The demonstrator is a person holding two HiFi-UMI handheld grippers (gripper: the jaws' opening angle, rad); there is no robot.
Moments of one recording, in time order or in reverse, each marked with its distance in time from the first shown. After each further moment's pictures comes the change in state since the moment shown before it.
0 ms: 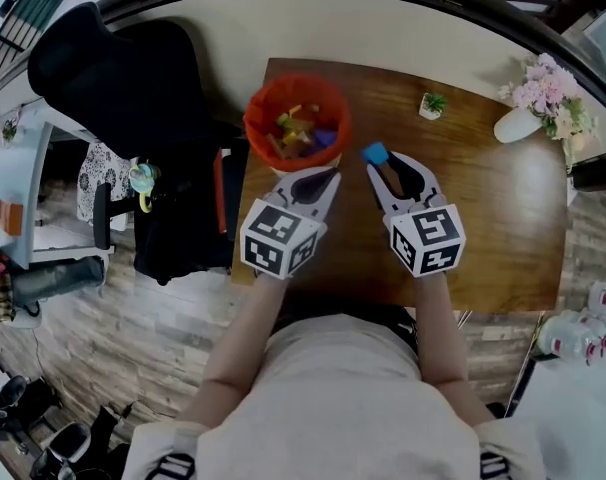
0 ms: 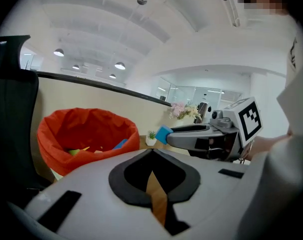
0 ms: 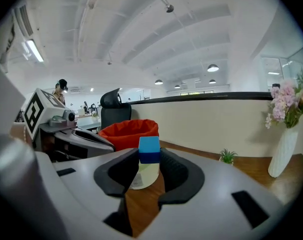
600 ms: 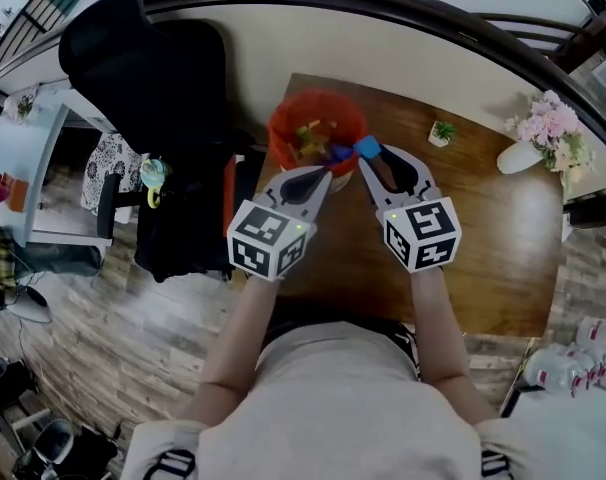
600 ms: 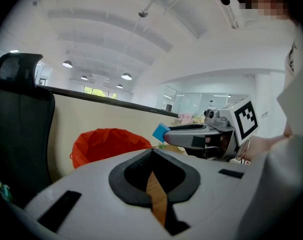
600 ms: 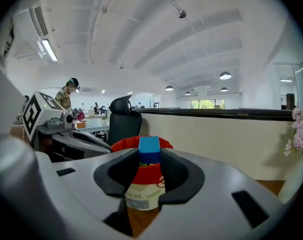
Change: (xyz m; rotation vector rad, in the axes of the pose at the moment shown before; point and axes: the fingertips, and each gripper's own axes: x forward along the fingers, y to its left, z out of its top) left arm -0.045 0.025 0.037 0.003 -0.110 0.091; right arm 0.024 0.034 0.059 -0.098 -0.069 0.095
